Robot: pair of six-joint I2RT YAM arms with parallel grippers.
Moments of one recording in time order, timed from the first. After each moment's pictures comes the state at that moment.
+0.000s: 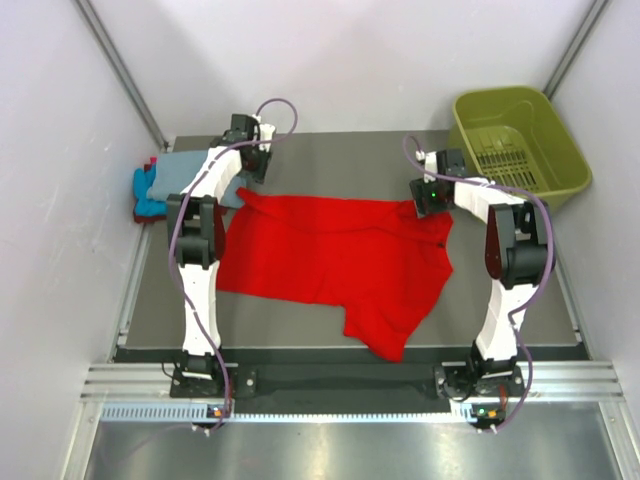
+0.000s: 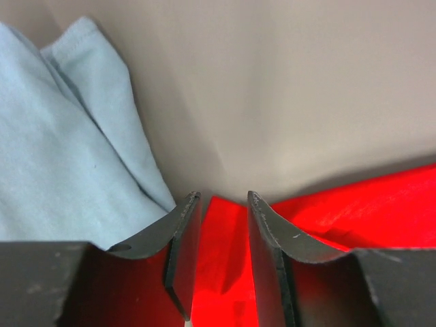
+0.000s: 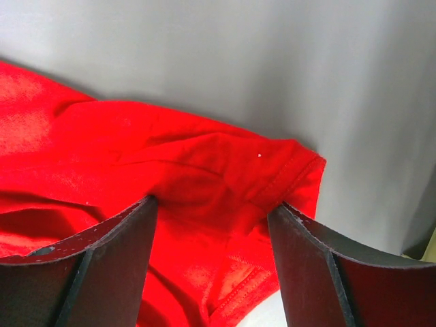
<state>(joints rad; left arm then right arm) -0.12 2.33 2.08 -0.70 0.05 0.21 0.13 1.99 1.38 -0.36 -0.07 -0.15</state>
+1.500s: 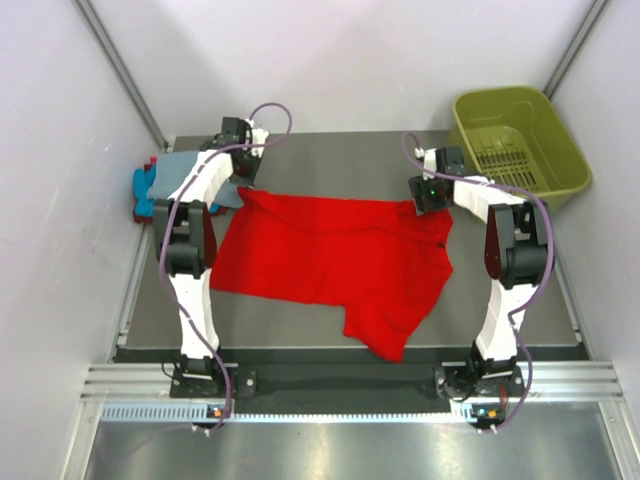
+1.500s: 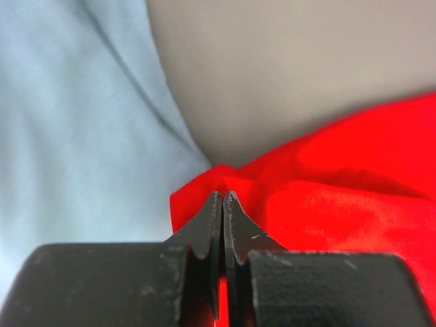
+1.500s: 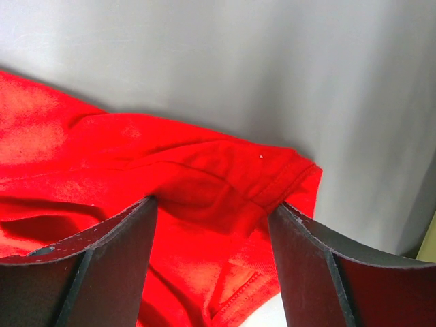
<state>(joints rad) -0.10 2.20 1.92 -0.72 0.02 0.26 0.13 1.99 1.40 -0.36 -0.07 -0.15</state>
